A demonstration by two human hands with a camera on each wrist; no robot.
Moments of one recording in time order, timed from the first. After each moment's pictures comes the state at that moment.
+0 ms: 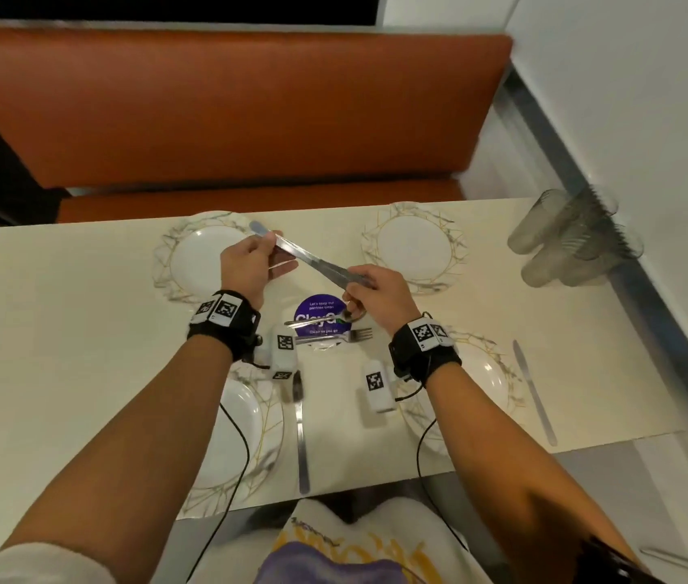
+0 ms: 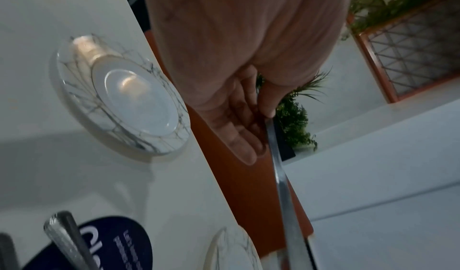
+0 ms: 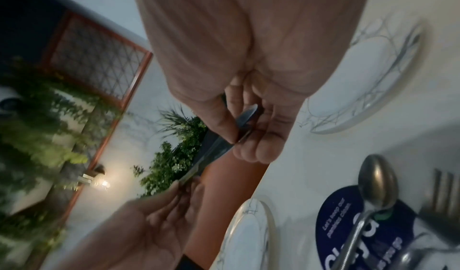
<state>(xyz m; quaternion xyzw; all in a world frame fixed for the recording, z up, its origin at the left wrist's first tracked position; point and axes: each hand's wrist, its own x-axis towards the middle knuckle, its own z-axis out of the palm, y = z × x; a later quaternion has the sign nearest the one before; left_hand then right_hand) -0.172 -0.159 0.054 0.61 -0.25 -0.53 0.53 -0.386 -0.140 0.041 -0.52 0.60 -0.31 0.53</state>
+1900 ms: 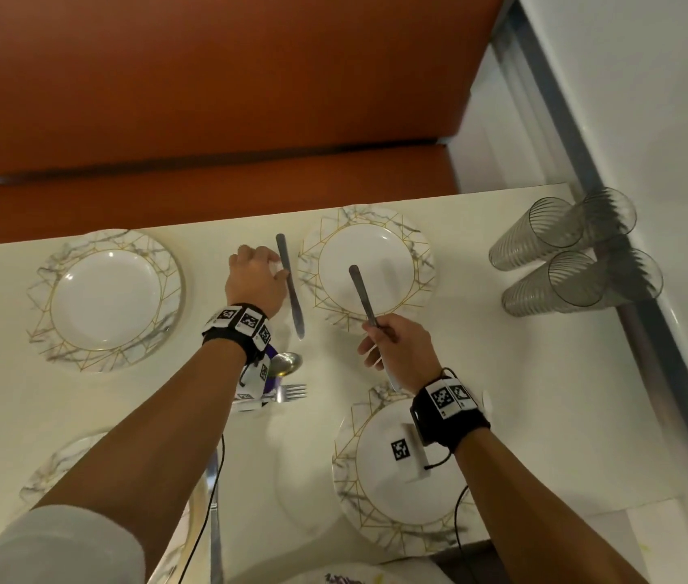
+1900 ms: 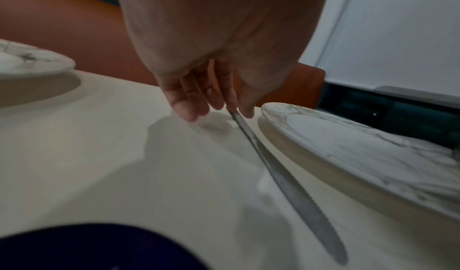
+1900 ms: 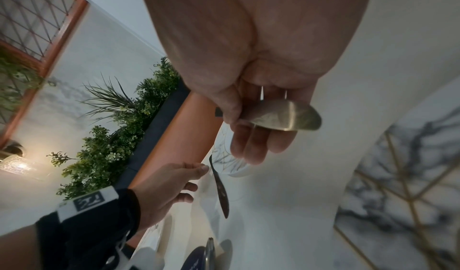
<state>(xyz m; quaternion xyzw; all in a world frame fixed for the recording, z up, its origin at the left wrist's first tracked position) -0.291 -0.309 -0.086 0.77 -0.59 -0.23 0.11 -0.538 -0.206 -0.037 -0.45 0.66 -0.25 0.54</state>
